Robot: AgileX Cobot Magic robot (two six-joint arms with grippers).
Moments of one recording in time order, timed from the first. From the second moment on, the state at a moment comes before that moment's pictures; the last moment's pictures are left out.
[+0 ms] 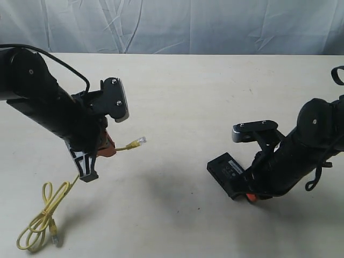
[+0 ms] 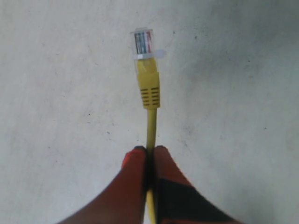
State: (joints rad) left arm -0.48 1.64 -0.90 -0.41 0.59 1.17; right arm 0.41 1.70 -0.65 0.44 0.46 -0.36
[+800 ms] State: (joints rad) left arm -0.62 1.65 -0.92 -0.41 0.68 0.95; right arm 0.25 1.57 -0.85 0.32 0.68 -0.27
